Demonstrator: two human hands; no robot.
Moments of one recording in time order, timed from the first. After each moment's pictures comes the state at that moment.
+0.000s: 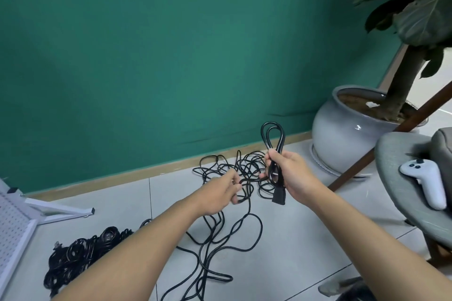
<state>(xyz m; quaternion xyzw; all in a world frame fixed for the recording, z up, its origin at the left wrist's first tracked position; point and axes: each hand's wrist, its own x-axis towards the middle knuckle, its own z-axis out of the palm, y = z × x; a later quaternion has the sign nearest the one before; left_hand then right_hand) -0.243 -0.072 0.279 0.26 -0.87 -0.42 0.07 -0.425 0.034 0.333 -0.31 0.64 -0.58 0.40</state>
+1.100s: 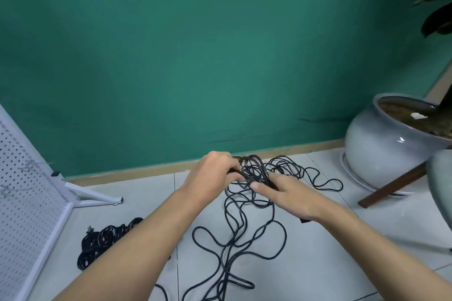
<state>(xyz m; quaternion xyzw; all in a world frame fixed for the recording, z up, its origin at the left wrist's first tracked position) -0.180 -0.112 0.325 0.30 -0.91 -0.17 0.24 -0.364 0.015 0.342 -0.61 0.73 -0.17 0.26</state>
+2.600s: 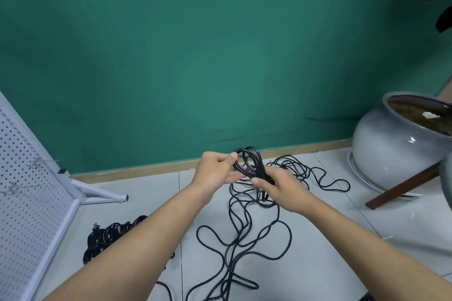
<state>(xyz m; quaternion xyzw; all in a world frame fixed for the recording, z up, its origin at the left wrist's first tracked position) -0.193 -0.113 0.317 0.44 -0.53 -0.65 0.32 -0.374 -0.028 0.290 -0.64 0.66 -0.30 0.26</state>
